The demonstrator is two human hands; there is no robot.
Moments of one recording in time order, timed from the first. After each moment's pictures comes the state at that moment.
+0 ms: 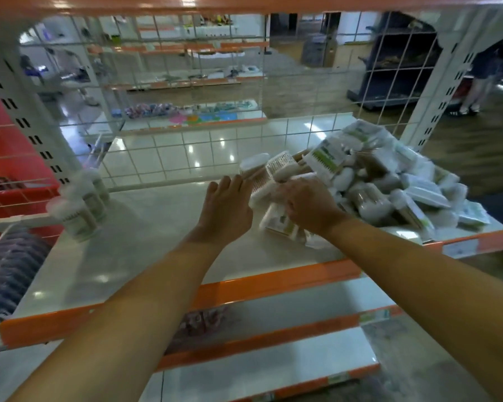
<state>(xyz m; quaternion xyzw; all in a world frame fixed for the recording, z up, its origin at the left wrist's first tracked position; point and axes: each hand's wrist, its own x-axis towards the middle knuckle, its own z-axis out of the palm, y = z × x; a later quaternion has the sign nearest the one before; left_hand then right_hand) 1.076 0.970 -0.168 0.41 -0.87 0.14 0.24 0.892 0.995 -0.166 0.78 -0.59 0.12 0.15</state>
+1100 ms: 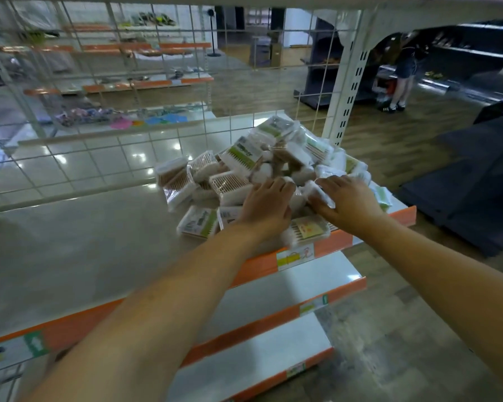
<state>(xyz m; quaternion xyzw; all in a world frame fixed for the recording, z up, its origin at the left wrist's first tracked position) 0.881 1.023 -0.167 0.29 -0.94 -0.02 0.18 0.719 1.105 -0.151 0.65 -0.75 0.08 0.10</state>
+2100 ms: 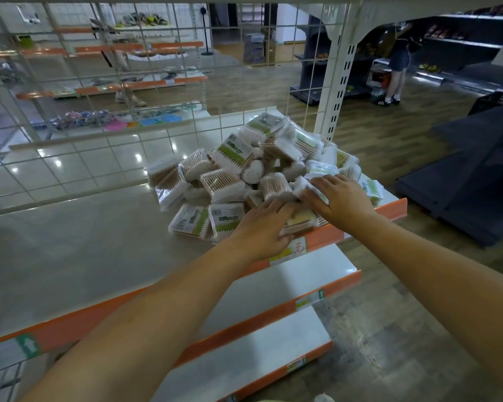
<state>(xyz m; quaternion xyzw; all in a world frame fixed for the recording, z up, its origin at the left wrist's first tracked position) 0.888 1.048 -0.189 0.23 -0.96 -0.06 0.13 0.715 1.111 -0.162 0.64 -0.75 0.12 0.08</state>
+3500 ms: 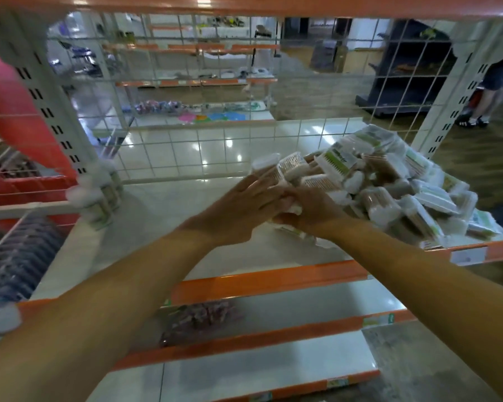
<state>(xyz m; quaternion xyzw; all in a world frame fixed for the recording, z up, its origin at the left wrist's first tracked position) 1.102 0.978 -0.148 0.10 -0.95 0.21 0.21 0.919 1.020 -0.149 0.76 -0.60 0.20 -0.14</state>
